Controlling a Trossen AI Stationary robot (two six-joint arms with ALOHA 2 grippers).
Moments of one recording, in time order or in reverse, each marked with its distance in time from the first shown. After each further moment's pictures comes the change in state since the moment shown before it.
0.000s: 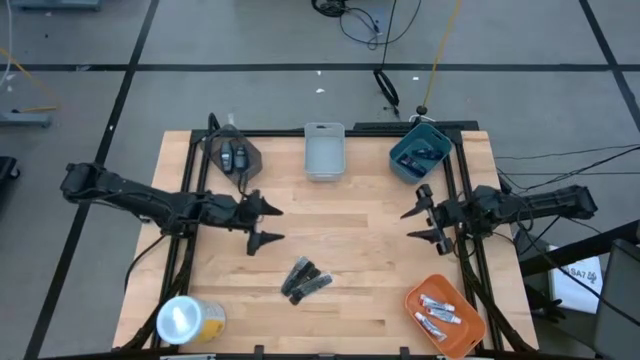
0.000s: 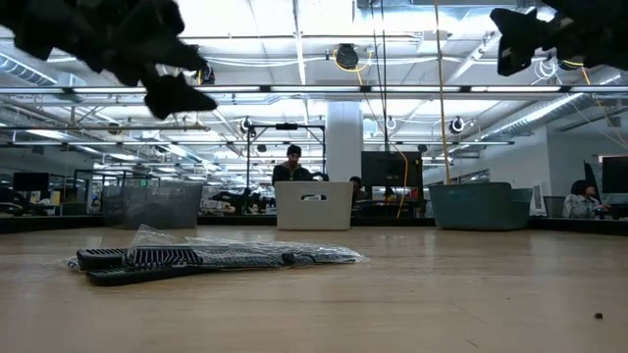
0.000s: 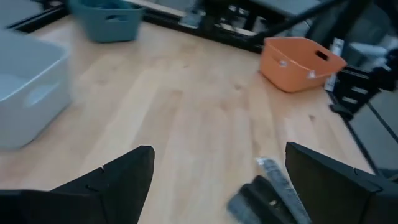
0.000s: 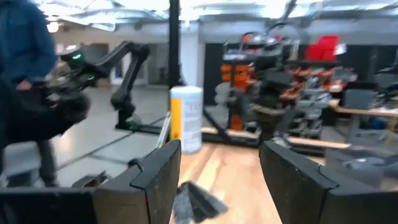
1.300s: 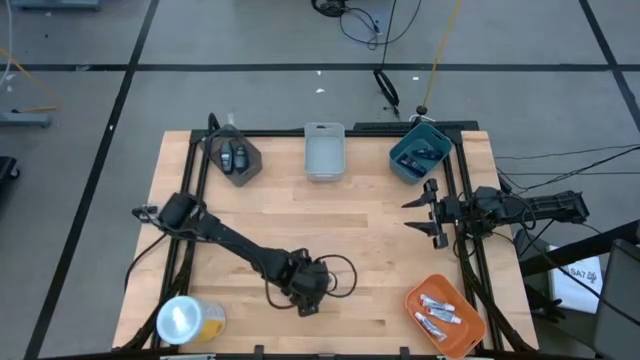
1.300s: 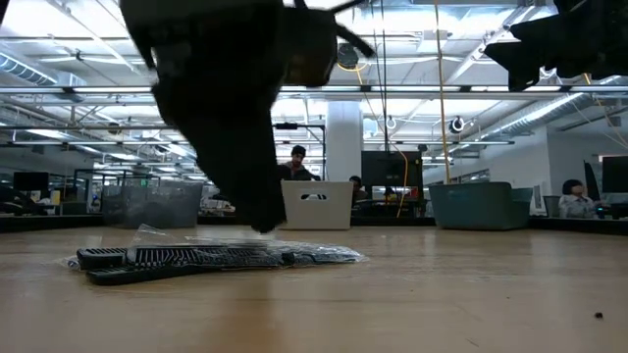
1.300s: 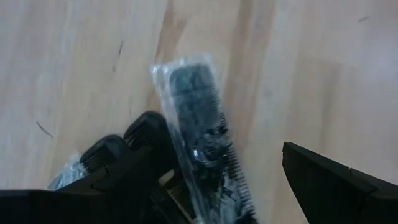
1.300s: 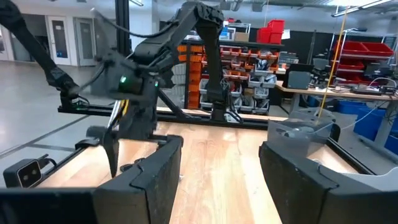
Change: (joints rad) left arm -0.275 1.047 0.948 -0.685 -0.007 -0.300; right arm 0.000 -0.167 -0.004 -0.255 0.193 -0.056
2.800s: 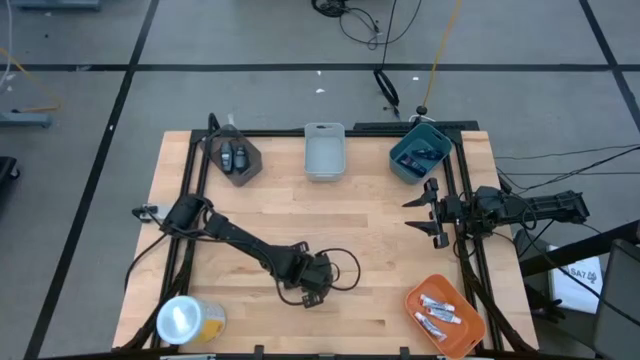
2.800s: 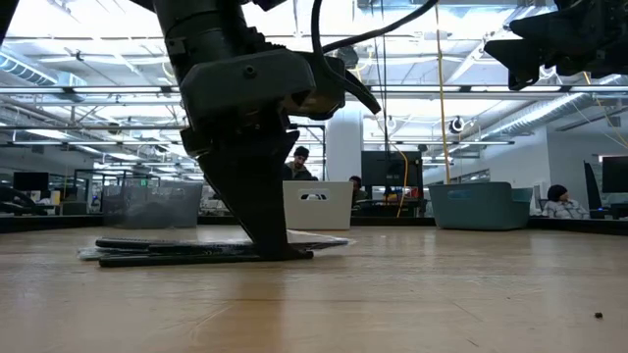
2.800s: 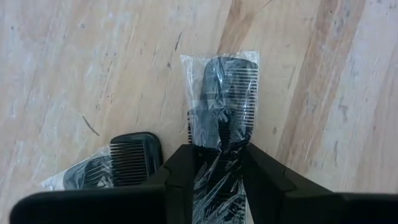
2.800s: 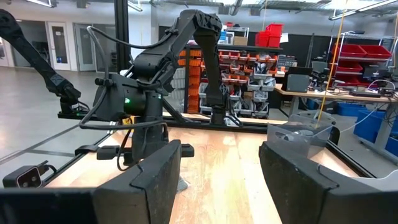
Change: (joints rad) left arm 0.040 0.069 0.057 -0.161 -0.020 -0.059; right arm 0.000 0.000 0.000 0.019 0.004 0.009
